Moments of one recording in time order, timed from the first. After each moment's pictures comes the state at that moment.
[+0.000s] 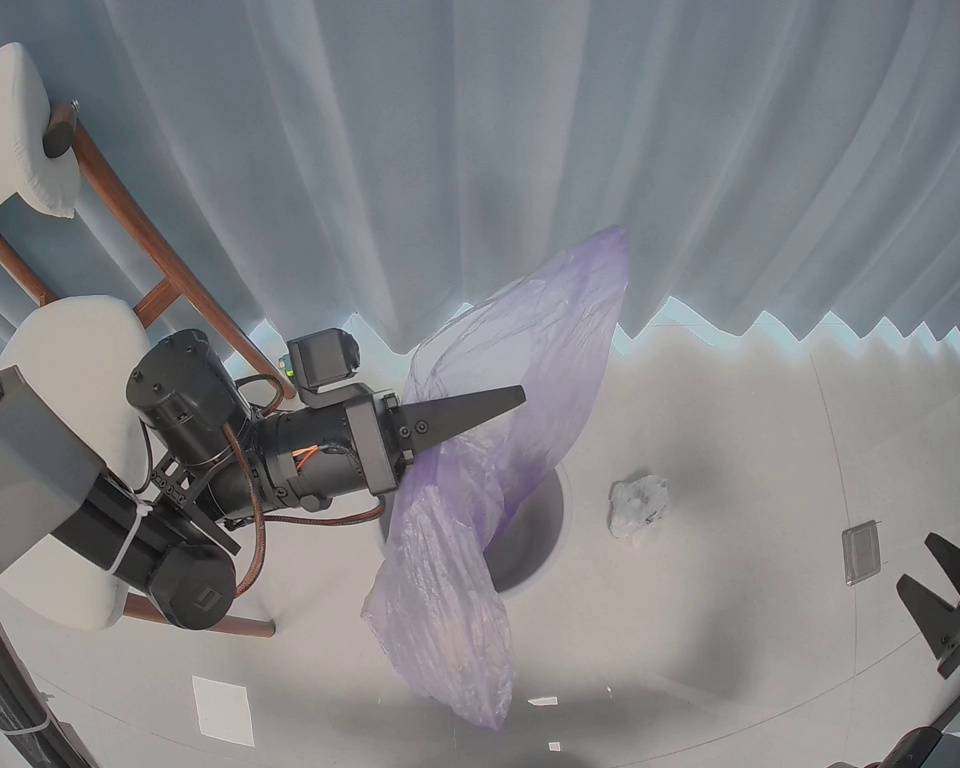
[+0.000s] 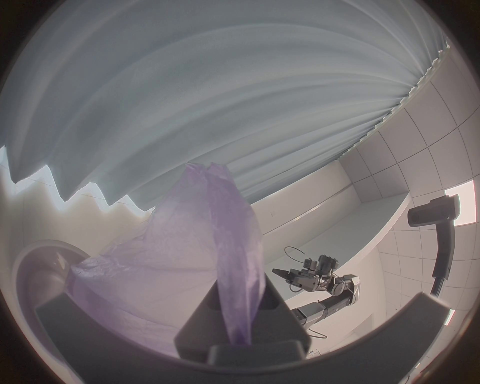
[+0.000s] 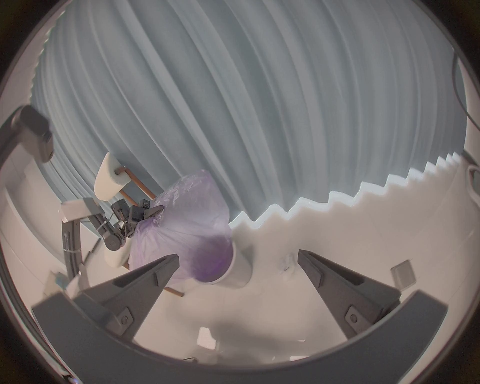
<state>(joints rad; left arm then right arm) -0.50 1.90 -0.74 -1.50 -0.86 -0.77 0.16 0.49 -0.22 -0.20 0.10 0.23</state>
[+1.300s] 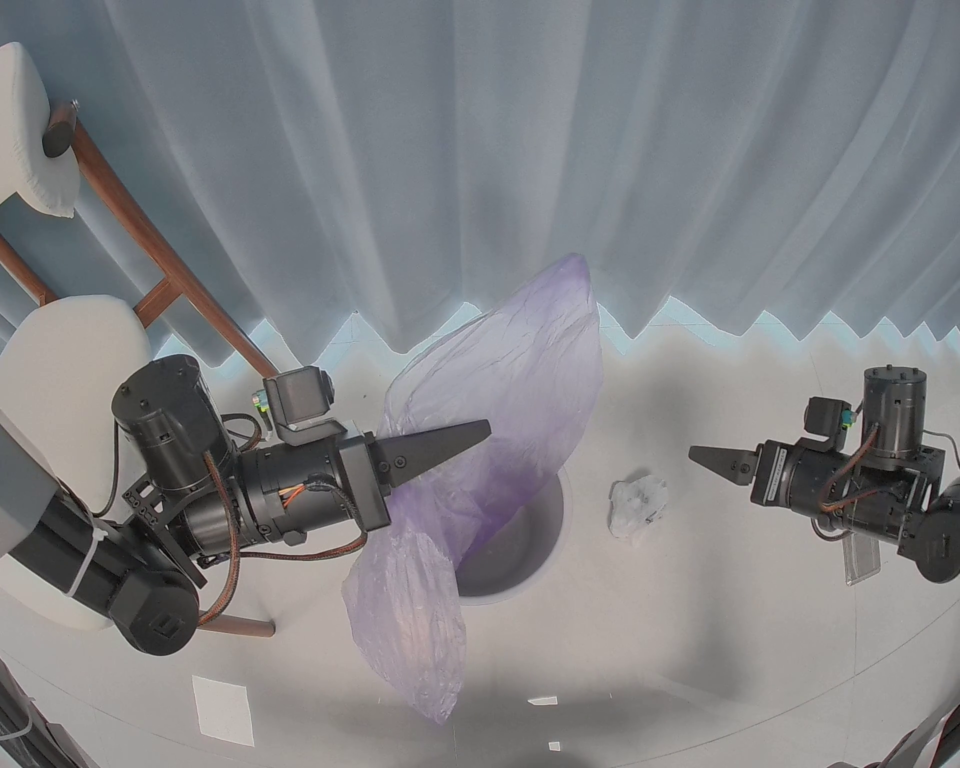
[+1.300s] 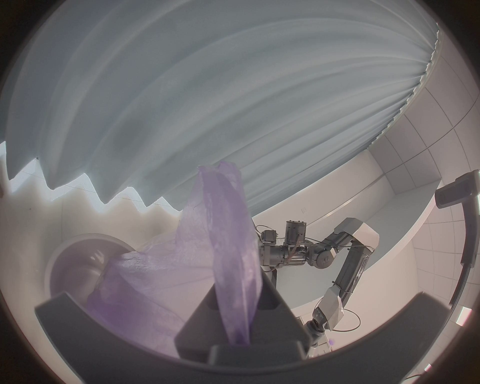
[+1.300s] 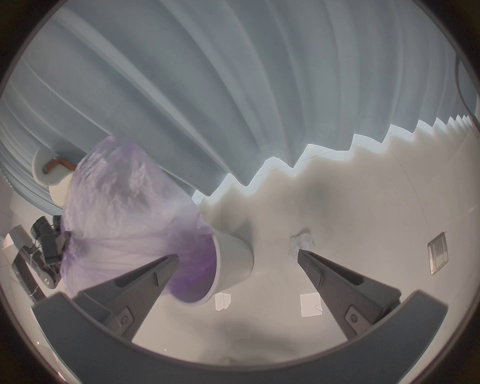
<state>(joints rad) -0.50 1.80 -0.62 -1.33 -0.69 -0.57 0.15 1.60 -0.59 -0.61 0.18 0.35</state>
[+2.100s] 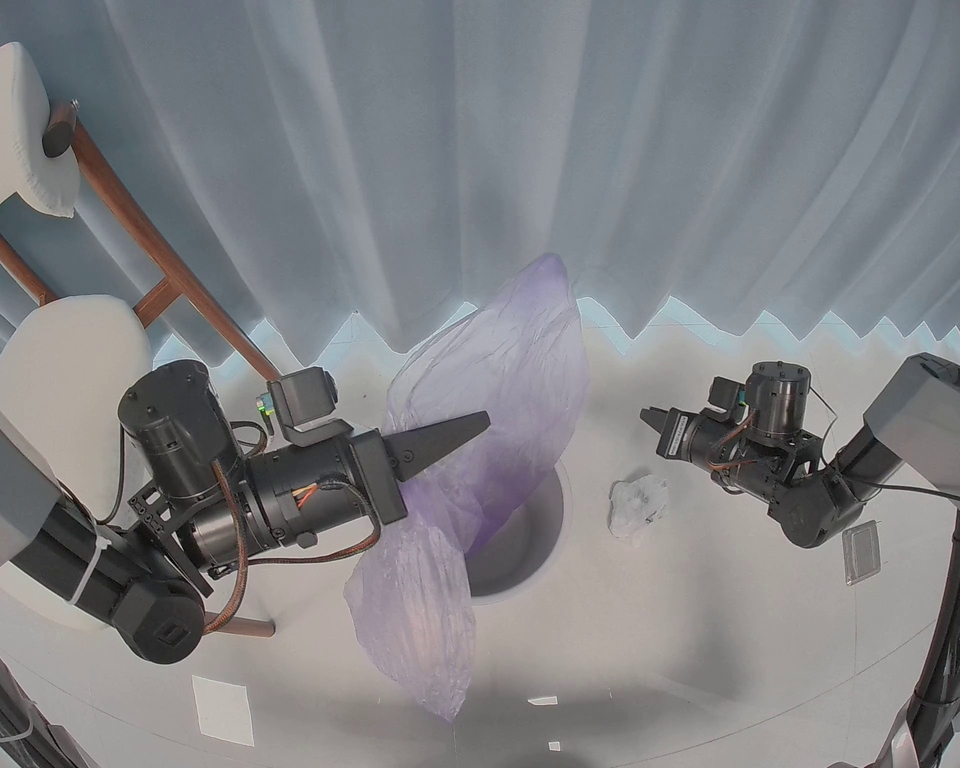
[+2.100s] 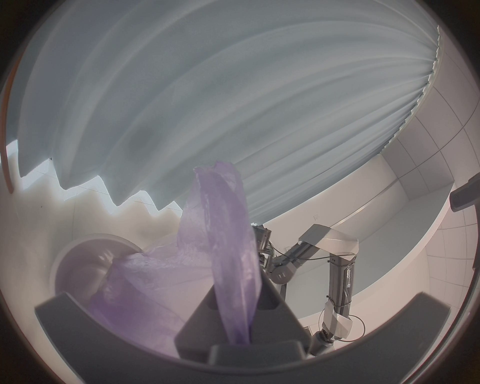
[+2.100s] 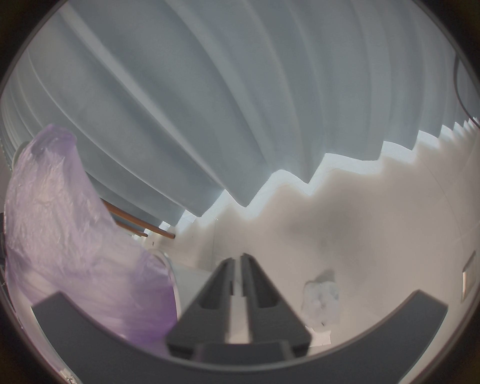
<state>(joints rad) -0.54 1.80 -0.61 -1.32 -0.56 -0.57 0.14 2.15 -0.94 -0.96 0.18 0.33</state>
